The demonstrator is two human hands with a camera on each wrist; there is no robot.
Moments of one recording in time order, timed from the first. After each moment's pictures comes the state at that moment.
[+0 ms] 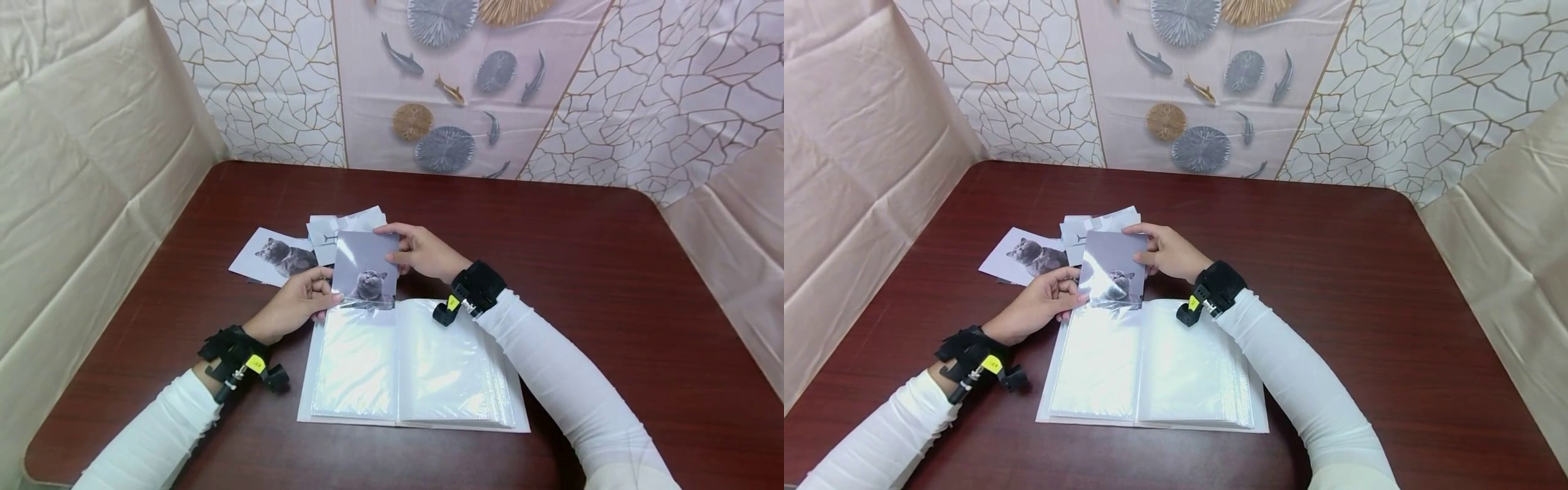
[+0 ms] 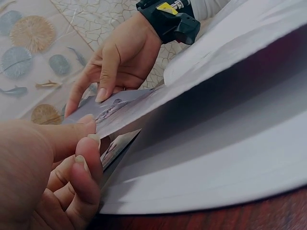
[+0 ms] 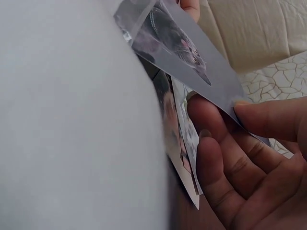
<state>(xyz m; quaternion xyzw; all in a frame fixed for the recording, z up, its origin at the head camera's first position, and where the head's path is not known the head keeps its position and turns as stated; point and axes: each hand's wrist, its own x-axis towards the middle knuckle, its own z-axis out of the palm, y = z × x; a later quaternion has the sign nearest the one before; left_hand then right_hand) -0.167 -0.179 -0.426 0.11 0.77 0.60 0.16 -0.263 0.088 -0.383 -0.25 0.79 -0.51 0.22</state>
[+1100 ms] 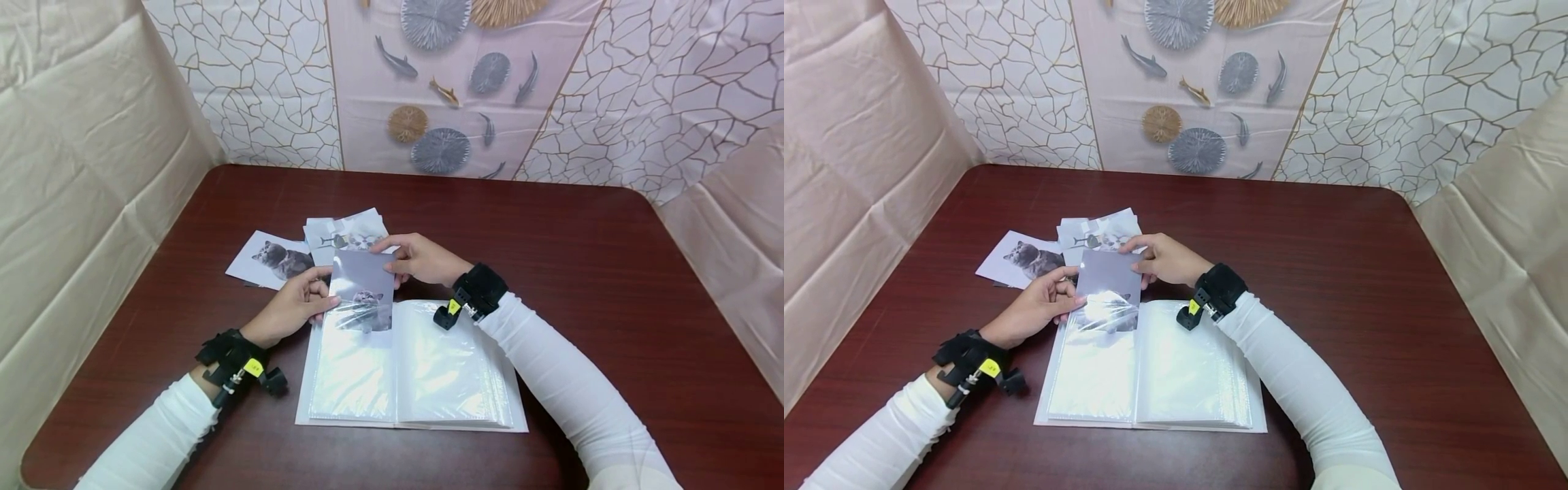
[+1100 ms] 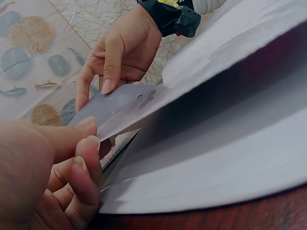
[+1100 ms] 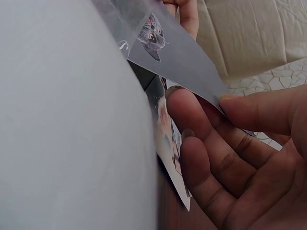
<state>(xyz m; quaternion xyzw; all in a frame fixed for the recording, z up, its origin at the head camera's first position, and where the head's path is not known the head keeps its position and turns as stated) -0.167 -0.178 -0.428 0.13 0.77 0.61 0.15 -0.254 0.094 -0.377 -0.31 0.79 -0.47 0.25</state>
